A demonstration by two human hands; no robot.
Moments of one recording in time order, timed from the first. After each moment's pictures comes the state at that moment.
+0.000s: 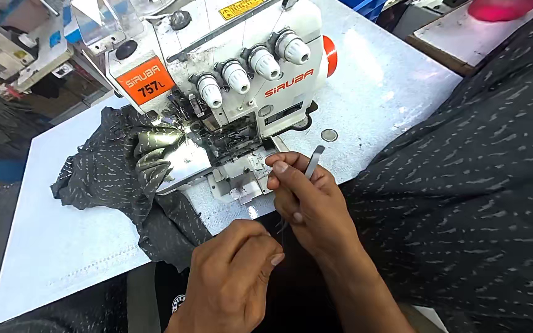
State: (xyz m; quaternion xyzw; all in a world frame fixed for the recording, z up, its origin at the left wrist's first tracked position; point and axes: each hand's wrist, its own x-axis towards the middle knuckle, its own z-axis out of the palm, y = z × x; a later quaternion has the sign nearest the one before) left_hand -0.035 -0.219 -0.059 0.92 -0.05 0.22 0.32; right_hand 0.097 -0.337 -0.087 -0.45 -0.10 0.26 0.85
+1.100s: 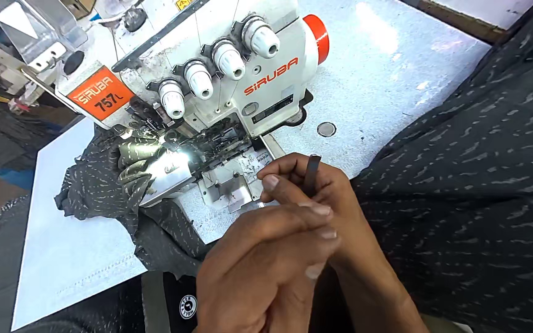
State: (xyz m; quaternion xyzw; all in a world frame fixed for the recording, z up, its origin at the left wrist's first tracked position) left_hand 0.016 -0.262 -0.037 0.83 -0.07 0.30 0.47; right_hand 0.117 -0.359 -0.087 -0.56 -0.21 0.18 0.78
